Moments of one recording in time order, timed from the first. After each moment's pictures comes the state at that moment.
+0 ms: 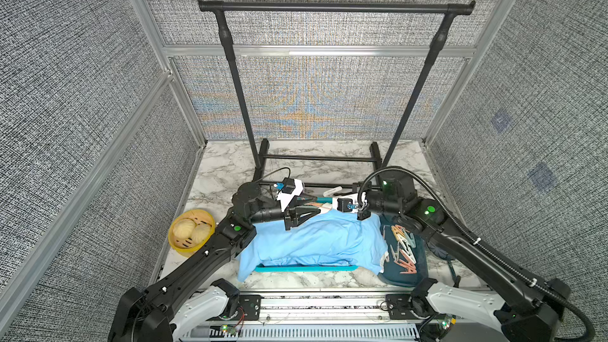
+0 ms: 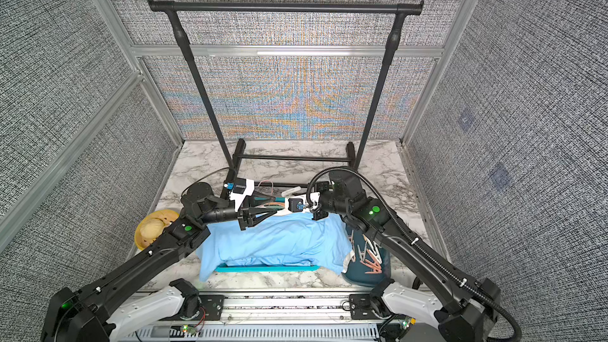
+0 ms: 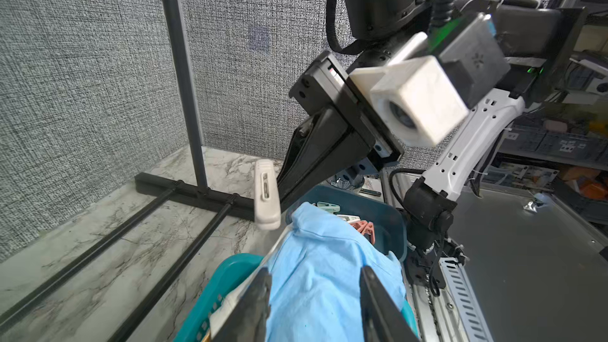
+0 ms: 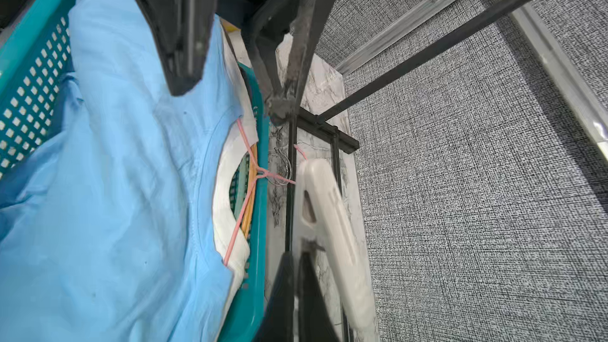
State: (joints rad) left arm -0.59 1.02 0.67 0.29 0.86 -0.02; right arm 0.68 1.11 1.06 -0.43 -0.35 -1.04
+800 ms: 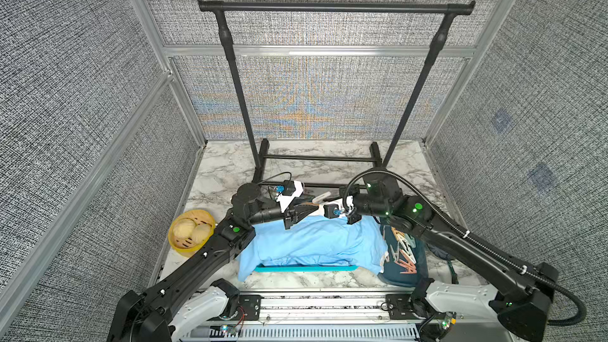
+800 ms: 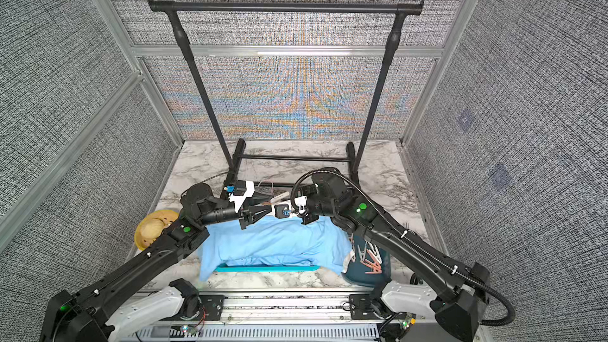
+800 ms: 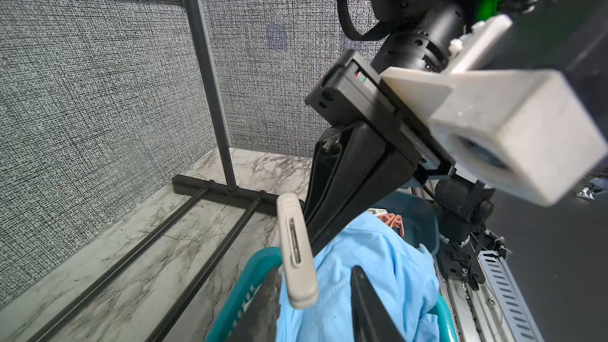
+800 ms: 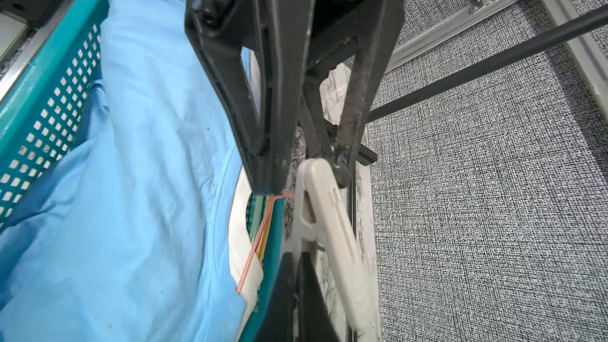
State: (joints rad) left arm -0.59 1.01 0.66 0.26 0.80 0.08; right arm 0.80 1.19 1.14 -0.48 -0.27 -1.04
